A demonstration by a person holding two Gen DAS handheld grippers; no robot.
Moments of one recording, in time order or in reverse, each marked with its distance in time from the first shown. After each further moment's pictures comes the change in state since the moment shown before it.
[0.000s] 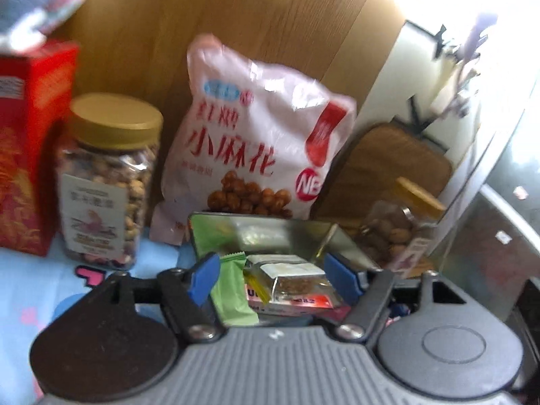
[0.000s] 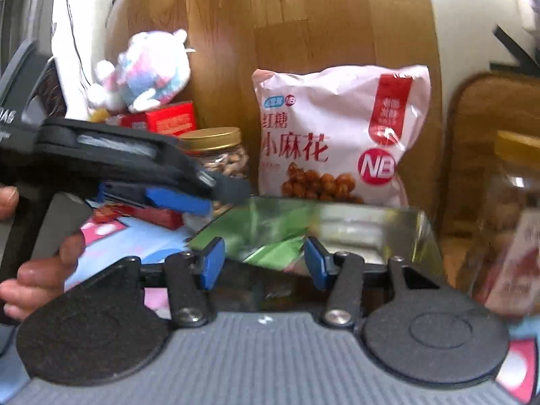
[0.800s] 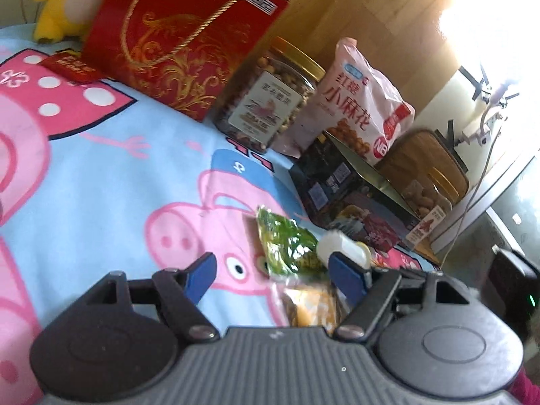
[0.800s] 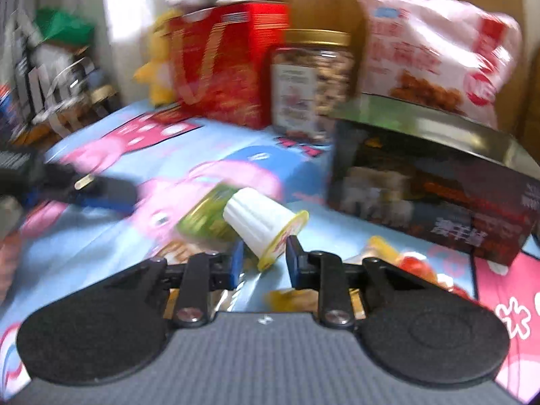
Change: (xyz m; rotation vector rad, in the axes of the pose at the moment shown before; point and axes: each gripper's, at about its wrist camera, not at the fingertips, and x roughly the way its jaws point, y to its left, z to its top) left arm -0.123 0.095 -0.126 -0.304 0.005 0.048; right arm 0.021 0.104 -0.051 -0.181 0.253 0.097
